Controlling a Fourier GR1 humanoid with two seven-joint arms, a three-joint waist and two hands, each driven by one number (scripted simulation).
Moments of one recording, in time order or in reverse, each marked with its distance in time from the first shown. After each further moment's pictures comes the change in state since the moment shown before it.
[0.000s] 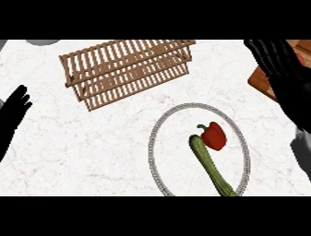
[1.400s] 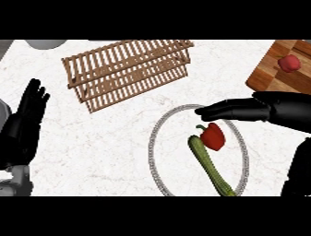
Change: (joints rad) left arm -0.025 -0.218 -0.036 -0.098 -0.085 0.193 -0.056; right arm -0.141 -0.244 0.165 -0.051 -0.077 0.714 0.266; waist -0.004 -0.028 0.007
